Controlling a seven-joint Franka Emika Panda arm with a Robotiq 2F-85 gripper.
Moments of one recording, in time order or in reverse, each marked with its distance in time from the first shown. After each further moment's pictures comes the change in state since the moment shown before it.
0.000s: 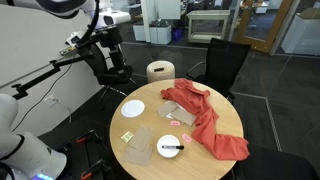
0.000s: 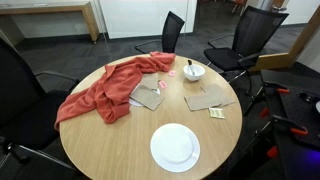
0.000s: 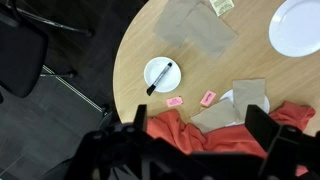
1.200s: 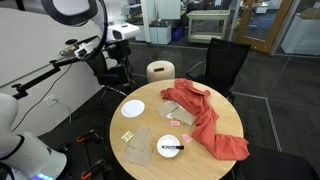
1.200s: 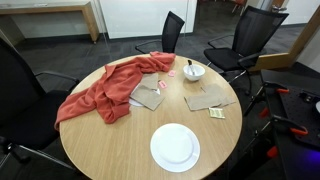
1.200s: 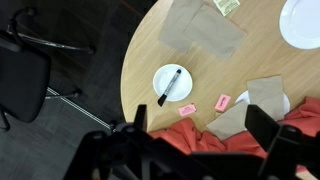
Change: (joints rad) arm -0.014 0.063 -0.078 -0.005 0.004 0.028 0.034
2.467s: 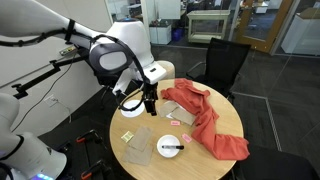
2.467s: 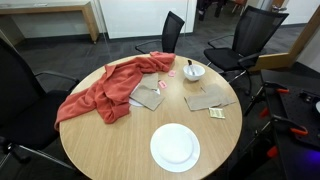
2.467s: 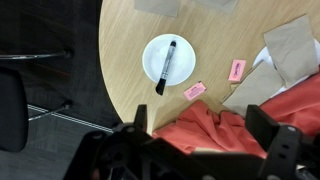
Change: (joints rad) arm -0.036 0.288 -0.088 -0.044 0.068 0.433 0.107
